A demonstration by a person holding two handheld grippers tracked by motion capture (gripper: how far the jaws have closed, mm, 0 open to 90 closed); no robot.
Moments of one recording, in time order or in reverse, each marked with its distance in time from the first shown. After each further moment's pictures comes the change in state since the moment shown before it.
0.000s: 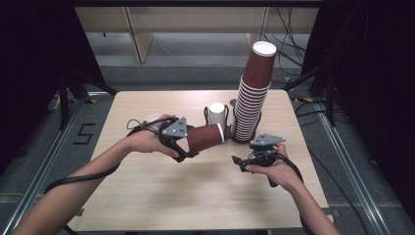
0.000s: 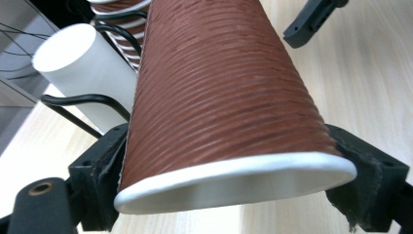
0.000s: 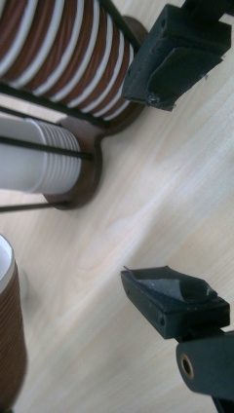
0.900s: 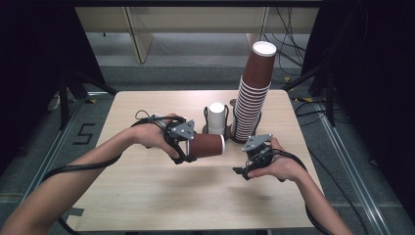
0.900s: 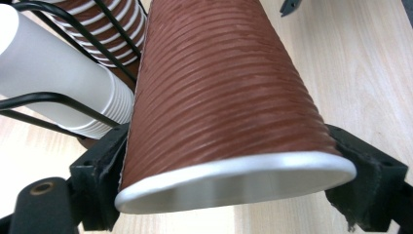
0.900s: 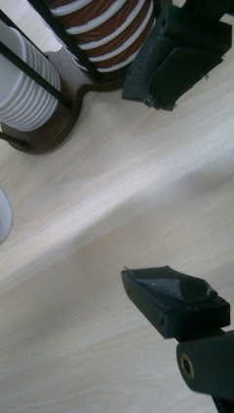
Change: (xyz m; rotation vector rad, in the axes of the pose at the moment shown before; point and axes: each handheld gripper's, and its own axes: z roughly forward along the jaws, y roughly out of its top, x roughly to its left) left arm 0.001 0.021 0.004 0.193 -0.143 0.072; right arm 0.003 0.014 -0.001 0.204 0.122 -0.323
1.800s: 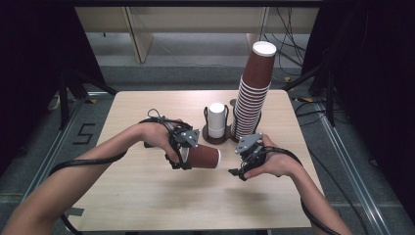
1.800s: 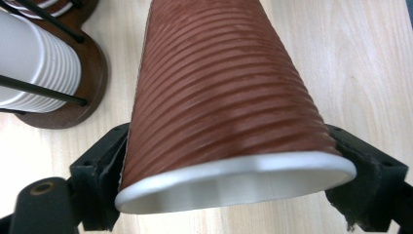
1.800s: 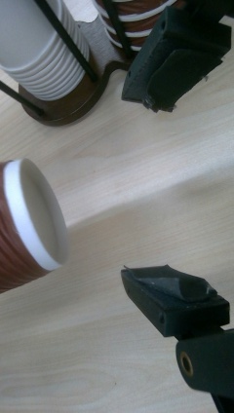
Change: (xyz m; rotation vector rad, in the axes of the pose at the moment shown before) left arm -0.002 0.003 0.014 0.218 -0.137 0.062; right arm 0.006 0.017 0.007 0.033 0.082 -0.107
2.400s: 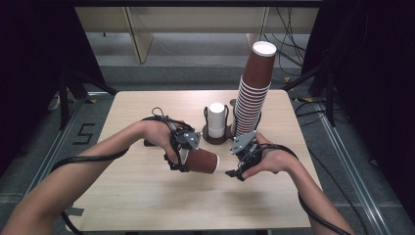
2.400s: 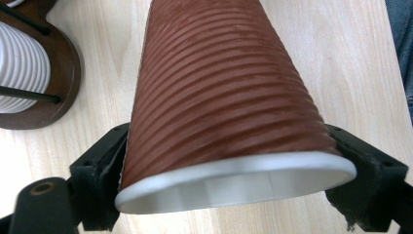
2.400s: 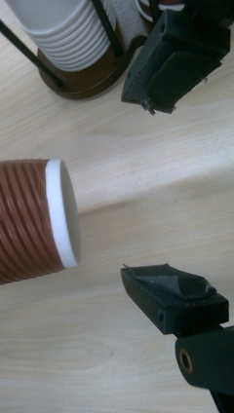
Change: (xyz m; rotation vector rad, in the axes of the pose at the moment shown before) left arm -0.001 0.005 -0.001 0.049 -0.062 0.019; right arm -0.001 0.013 0.003 0.013 0.089 -0.090
